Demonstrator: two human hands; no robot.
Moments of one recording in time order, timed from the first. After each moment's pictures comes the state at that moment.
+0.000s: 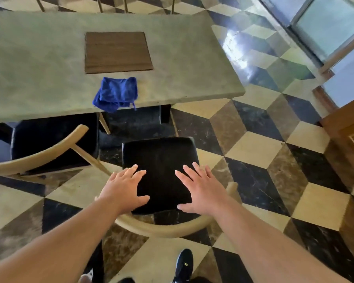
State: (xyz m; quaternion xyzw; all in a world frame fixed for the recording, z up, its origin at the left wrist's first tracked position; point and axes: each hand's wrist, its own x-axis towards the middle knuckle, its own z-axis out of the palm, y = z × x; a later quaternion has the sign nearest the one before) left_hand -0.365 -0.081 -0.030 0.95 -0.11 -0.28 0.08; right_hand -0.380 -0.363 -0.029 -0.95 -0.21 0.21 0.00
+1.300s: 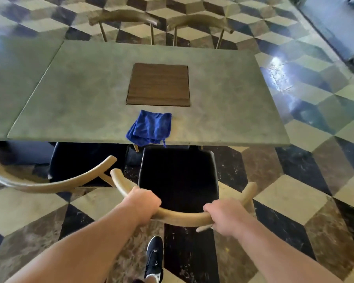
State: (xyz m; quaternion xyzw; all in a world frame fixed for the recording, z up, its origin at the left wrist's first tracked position) left_hand -0.242 -0.093 -0.007 0.90 -0.20 -0.36 -0.14; right_hand -0.232 -0.367 -0.007 -0.92 -0.28 0.29 -0.02
